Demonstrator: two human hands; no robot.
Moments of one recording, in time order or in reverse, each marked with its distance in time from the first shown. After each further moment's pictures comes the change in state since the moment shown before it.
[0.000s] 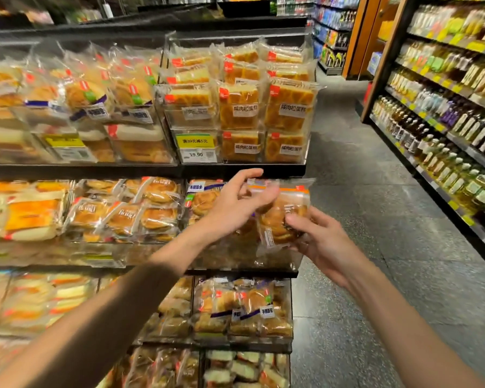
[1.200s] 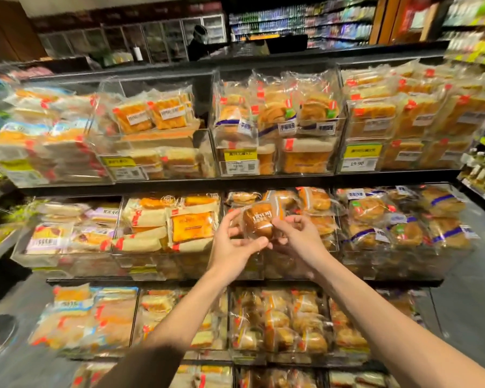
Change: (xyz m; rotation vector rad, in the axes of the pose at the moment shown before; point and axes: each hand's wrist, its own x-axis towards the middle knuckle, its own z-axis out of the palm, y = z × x) left_hand -0.152 -0.129 -0.336 -0.063 0.352 -0.149; right_hand 0.100 0.151 0.378 -0.160 0.296 -0.030
